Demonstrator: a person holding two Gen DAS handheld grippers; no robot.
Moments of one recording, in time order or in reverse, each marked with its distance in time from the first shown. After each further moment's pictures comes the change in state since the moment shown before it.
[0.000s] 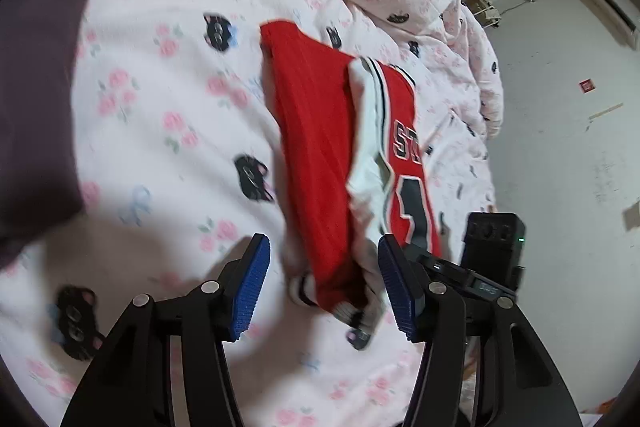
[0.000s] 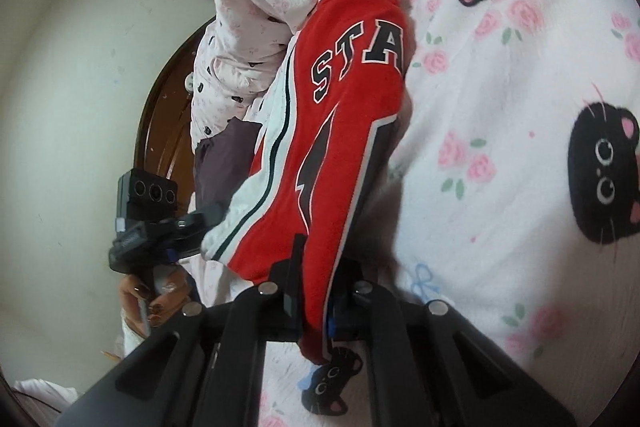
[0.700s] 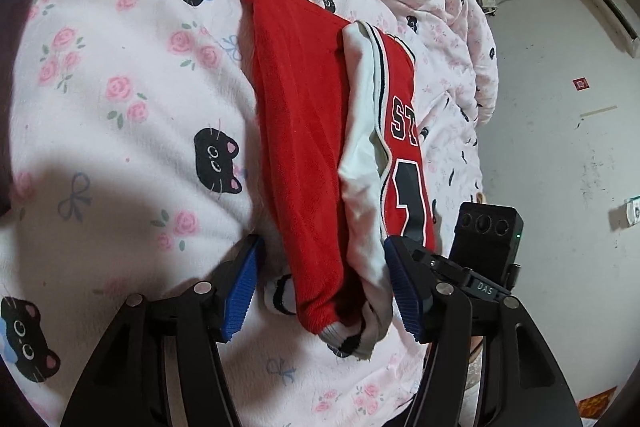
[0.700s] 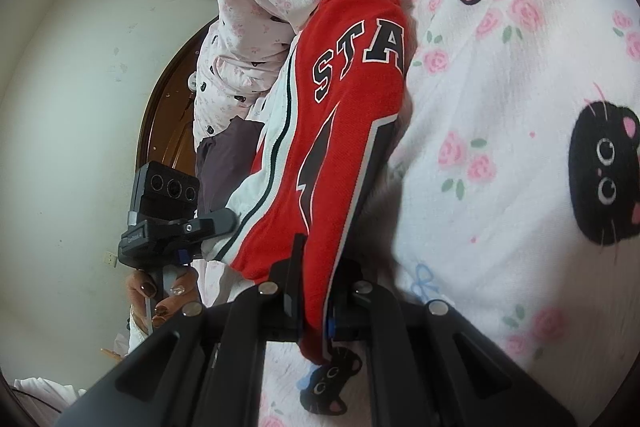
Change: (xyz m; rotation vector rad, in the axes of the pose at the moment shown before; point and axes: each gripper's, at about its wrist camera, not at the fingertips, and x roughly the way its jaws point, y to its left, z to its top) left arm 0.031 -0.001 0.006 -0.015 0.075 -0.041; right arm 0.000 -0.003 0.004 -0.004 0.002 0.020
